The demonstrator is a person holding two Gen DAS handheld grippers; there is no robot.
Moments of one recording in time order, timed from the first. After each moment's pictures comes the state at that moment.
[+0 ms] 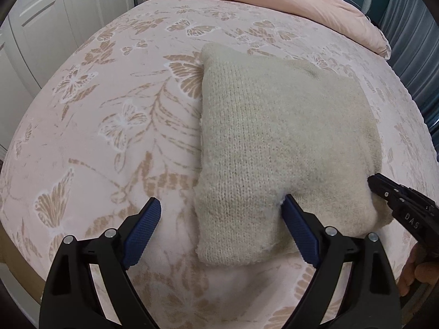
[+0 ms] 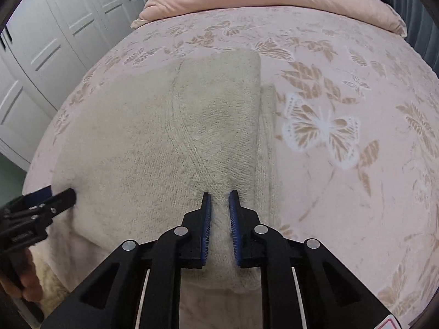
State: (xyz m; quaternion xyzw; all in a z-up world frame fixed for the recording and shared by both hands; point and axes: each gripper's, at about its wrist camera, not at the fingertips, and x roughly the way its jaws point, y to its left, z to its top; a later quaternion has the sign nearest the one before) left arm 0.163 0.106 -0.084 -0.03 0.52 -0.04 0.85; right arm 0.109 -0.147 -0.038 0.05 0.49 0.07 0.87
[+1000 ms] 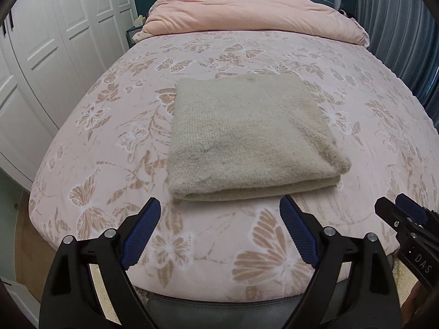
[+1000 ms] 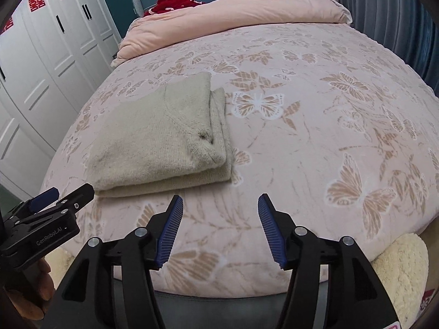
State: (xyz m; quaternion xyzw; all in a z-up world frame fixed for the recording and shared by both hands) left arm 0.065 0.052 -0.023 0.05 0.46 -0.04 0.89; right arm -0.038 -0.167 0.003 0.10 0.45 -0.02 0.89
